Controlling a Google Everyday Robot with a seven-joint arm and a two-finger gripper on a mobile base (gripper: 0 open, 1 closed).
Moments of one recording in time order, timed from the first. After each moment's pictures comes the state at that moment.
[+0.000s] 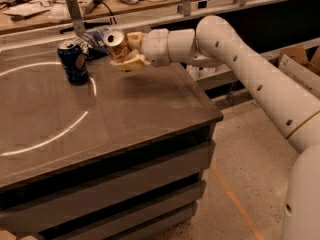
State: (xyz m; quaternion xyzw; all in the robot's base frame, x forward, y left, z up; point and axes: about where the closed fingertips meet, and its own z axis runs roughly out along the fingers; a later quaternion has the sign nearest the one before) arm 0.686 0.104 0.926 -0.61 0.46 0.28 0.58
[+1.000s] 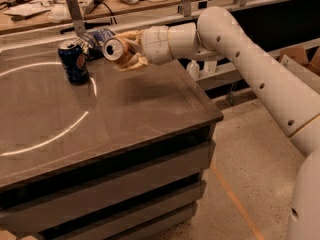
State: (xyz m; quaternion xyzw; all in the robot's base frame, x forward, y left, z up) arm 0.668 0.105 0.930 -0.72 0.31 0.16 0.59
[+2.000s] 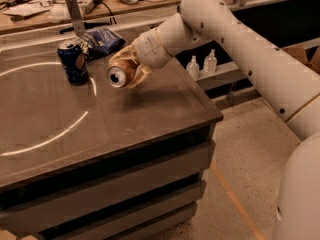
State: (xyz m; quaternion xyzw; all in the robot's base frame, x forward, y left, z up) arm 0.639 0.097 0.892 -0.87 0.20 0.06 0.45
